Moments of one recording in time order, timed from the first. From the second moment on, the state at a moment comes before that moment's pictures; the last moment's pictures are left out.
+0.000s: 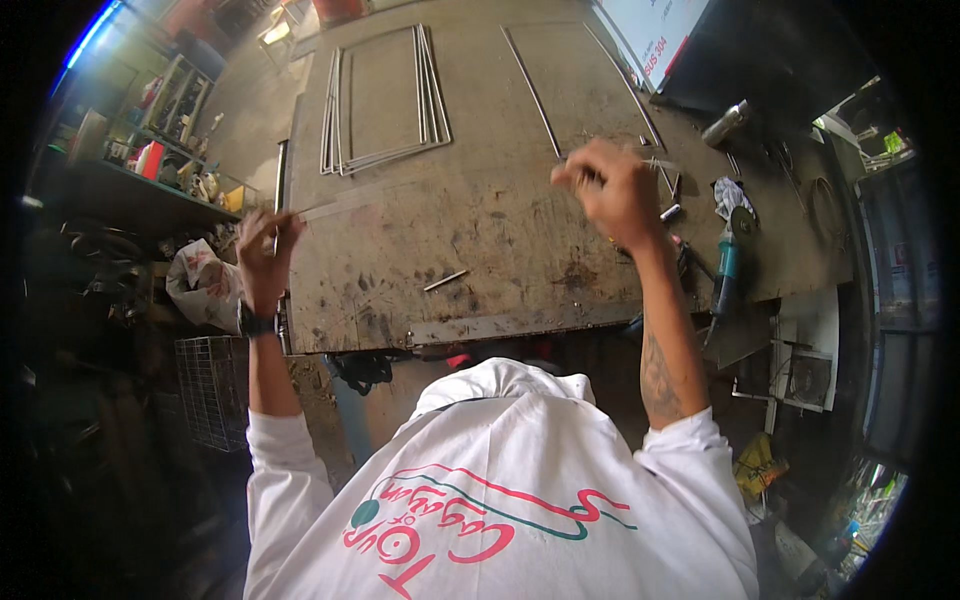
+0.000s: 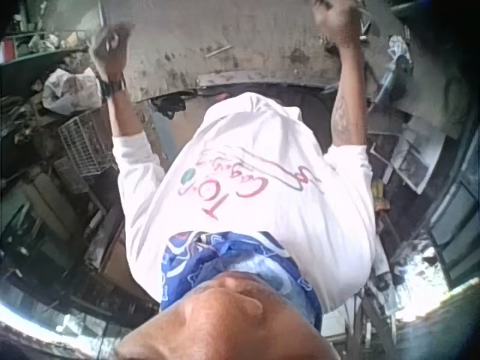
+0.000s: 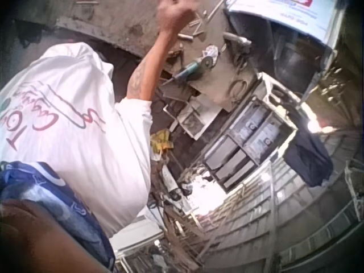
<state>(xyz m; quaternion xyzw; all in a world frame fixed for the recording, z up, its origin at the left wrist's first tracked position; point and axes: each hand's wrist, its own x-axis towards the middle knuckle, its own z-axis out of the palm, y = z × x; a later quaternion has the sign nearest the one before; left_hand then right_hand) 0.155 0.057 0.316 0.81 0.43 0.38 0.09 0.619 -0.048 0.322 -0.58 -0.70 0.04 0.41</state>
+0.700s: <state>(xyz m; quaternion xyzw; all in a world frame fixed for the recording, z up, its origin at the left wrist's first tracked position) 0.112 -0.100 0.003 0.73 0.64 0.20 0.15 0.592 -0.197 0.024 -0.75 -0.61 0.13 0.23</state>
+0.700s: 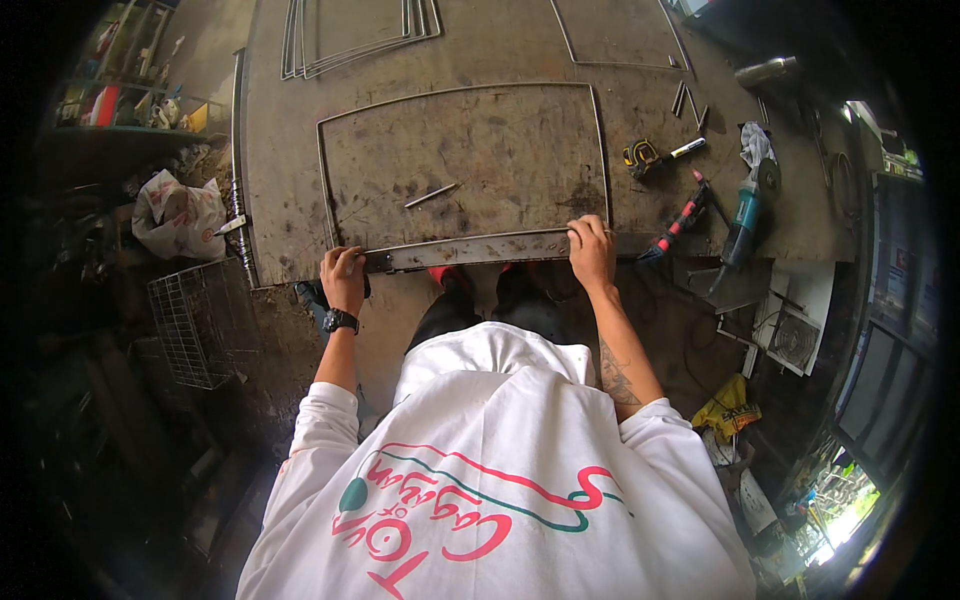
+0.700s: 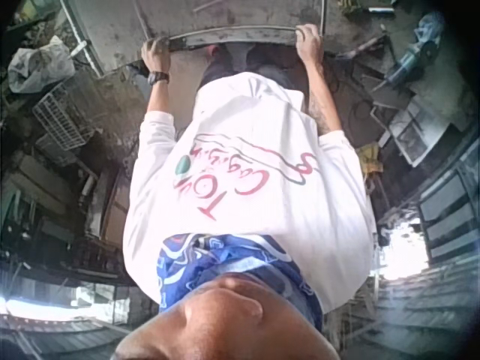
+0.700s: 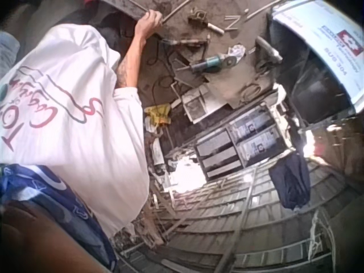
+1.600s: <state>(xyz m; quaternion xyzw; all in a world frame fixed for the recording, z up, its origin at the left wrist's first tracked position) 0.078 -0.080 -0.004 0.68 0.70 0.13 0.15 0.554 -0.226 0.018 -0.74 -0.66 0.10 0.11</state>
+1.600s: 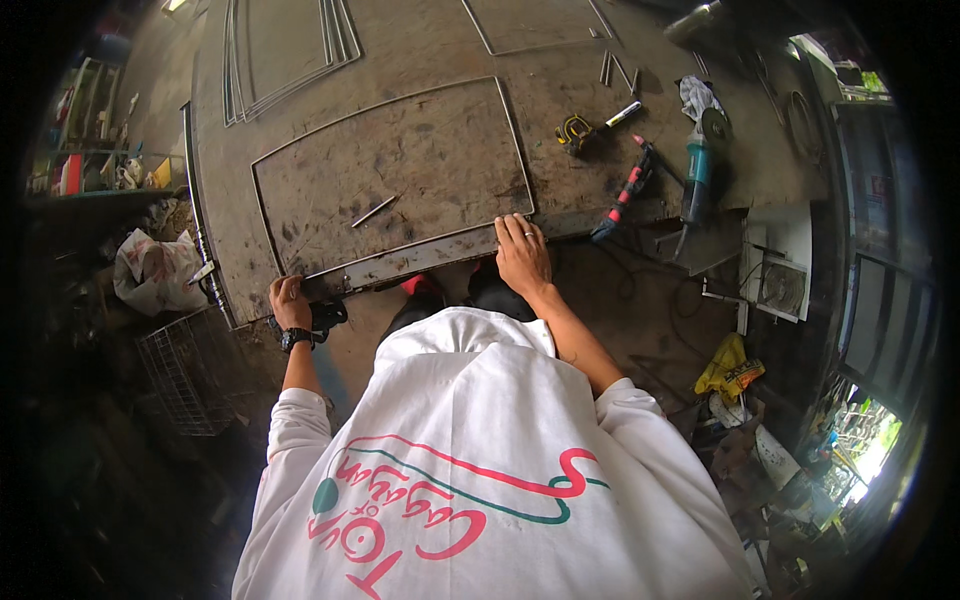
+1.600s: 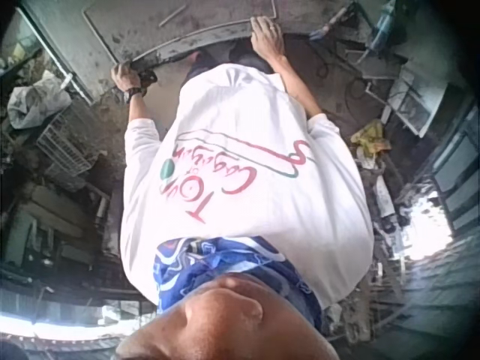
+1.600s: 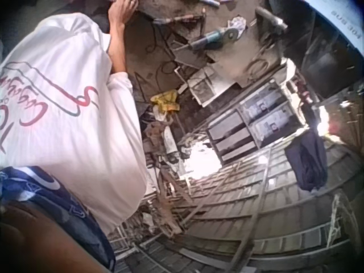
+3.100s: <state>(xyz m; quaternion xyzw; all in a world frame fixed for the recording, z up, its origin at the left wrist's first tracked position) 0.129 -0.147 0.002 0.67 0.69 0.21 0.16 0.714 -0.164 0.016 -0.86 -0.44 0.06 0.24</state>
